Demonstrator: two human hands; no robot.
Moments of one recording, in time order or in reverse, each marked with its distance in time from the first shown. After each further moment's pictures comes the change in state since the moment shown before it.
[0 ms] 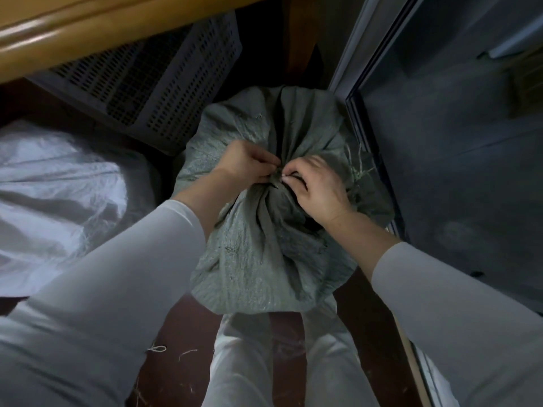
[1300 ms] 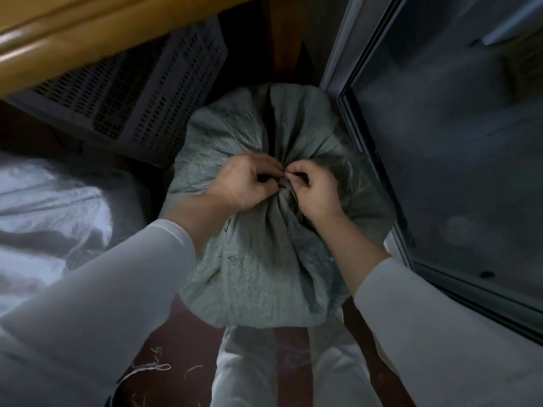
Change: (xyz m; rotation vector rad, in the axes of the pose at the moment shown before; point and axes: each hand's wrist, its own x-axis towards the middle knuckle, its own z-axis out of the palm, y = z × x) left_hand 0.026 -0.009 0.006 0.540 -0.057 0.635; right_hand 0.023 0.015 0.019 0.282 0.118 0.510
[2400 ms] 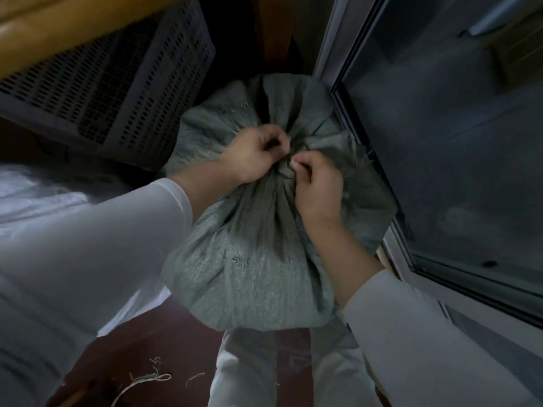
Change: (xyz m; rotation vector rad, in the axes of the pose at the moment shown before) left_hand 0.042 -0.008 0.008 -0.200 -0.072 -0.124; right_hand -0.009 -0.003 0.002 -0.014 0.267 -0.045
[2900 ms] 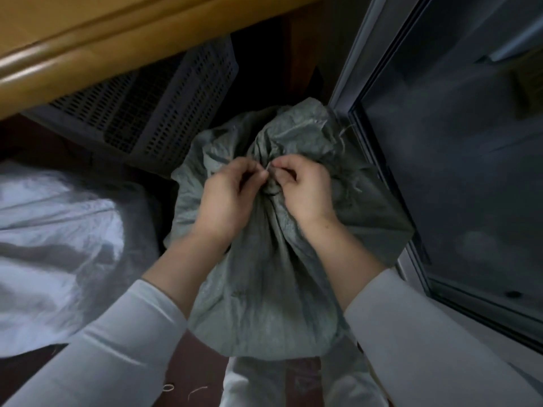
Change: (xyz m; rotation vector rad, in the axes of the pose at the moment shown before) left_hand -0.075 -0.008 -0.022 -0.040 0.426 -0.129; right_hand 0.013 -0.044 0.030 0.138 -0.255 -0.019
